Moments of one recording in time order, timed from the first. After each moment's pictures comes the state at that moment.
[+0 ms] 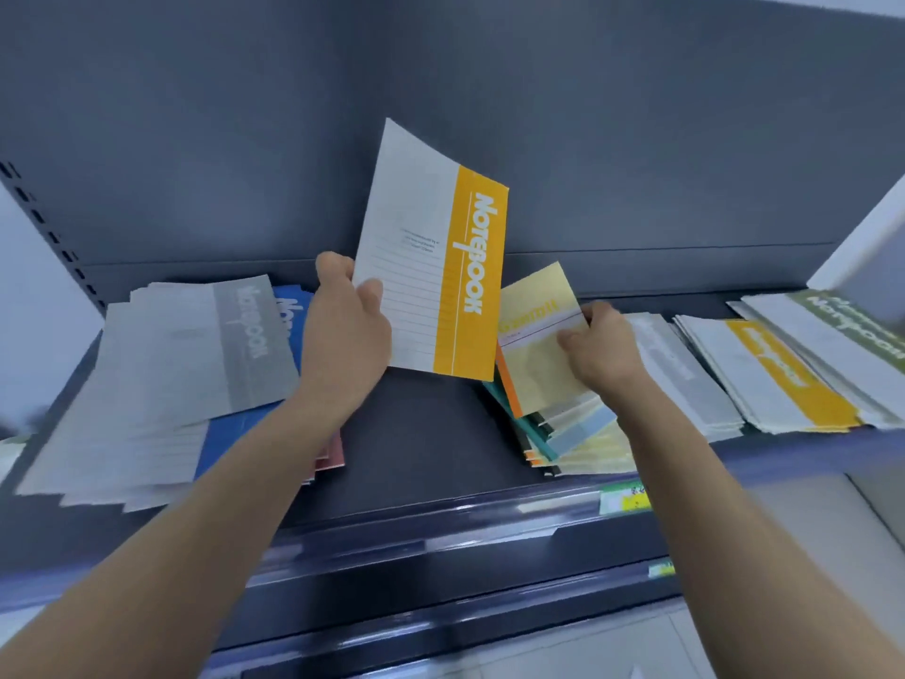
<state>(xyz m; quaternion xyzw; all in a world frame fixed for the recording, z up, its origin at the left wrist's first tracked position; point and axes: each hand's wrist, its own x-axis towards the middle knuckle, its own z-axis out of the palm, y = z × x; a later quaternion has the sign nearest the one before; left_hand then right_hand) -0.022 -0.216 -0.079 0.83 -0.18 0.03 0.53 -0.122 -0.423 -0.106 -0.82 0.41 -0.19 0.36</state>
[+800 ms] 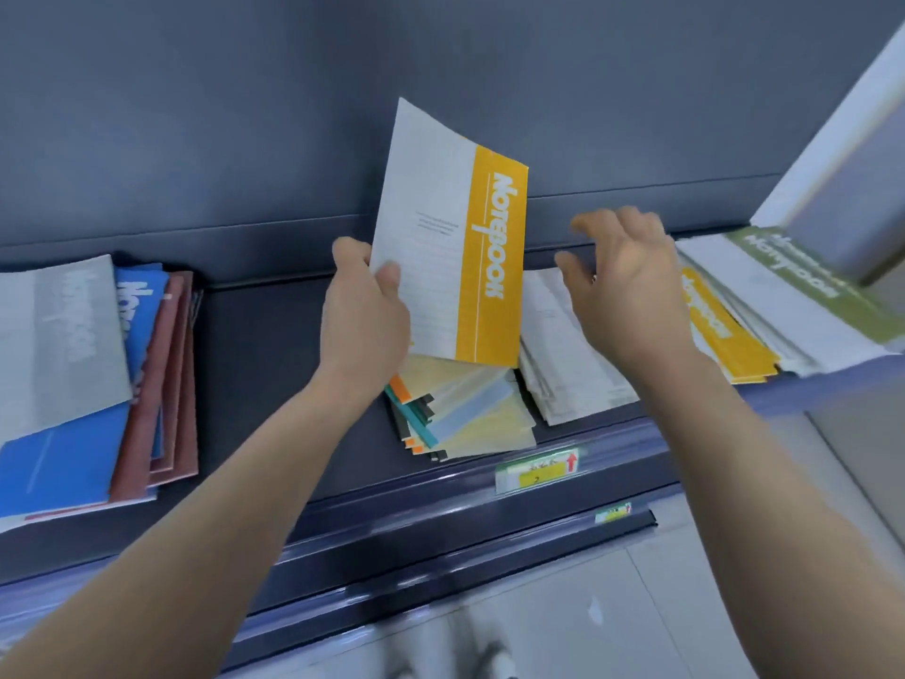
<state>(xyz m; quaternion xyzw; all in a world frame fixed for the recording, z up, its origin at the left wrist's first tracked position) -0.084 -0.339 -0.091 0.81 -0.23 -0.04 0.54 -0.200 -0.502 -0.075 -0.91 0.23 -0.35 -0.01</state>
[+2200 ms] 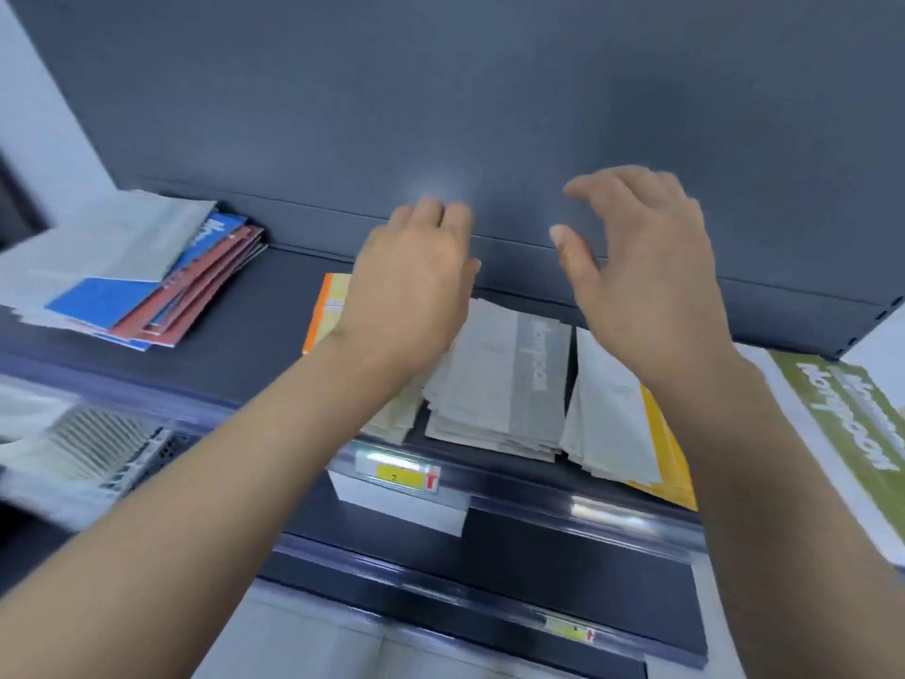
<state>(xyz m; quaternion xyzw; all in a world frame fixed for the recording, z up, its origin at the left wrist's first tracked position) -0.218 -0.454 -0.032 0.90 -0.27 0.29 0.16 -0.271 -0.611 -0.009 -0.92 -0.04 -0.37 0.09</state>
